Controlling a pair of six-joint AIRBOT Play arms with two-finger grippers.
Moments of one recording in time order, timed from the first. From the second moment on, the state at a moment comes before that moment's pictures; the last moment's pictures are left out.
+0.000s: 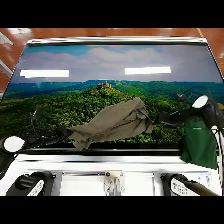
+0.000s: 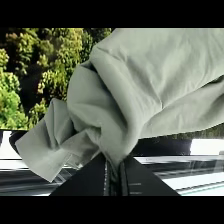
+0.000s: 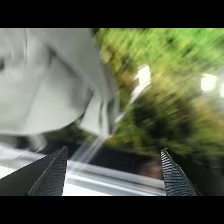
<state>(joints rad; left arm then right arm) -0.14 -0.60 0.41 0.94 -0.88 -1.74 -0.17 -1.26 0.85 -1.10 1.23 1.32</state>
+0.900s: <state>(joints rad) -0.14 -0.60 0.67 0.93 -0.74 -1.63 -0.04 -1.02 0.95 -0.88 1.06 1.17</state>
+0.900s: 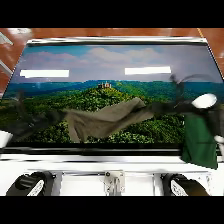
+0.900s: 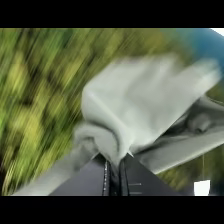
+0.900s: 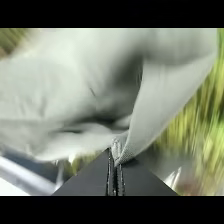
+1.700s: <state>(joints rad) 0.06 -0.52 1.70 1.01 -0.89 -1.42 -0.17 -0.58 1.72 -1.04 1.03 1.40</state>
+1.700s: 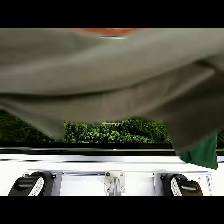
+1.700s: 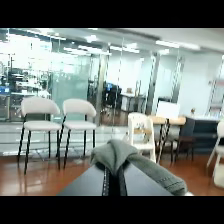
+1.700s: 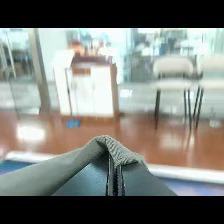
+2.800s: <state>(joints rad) 0.03 -0.75 0.92 1.02 -0.80 -1.48 -0.17 -1.04 1.02 -0.94 0.91 1.60</state>
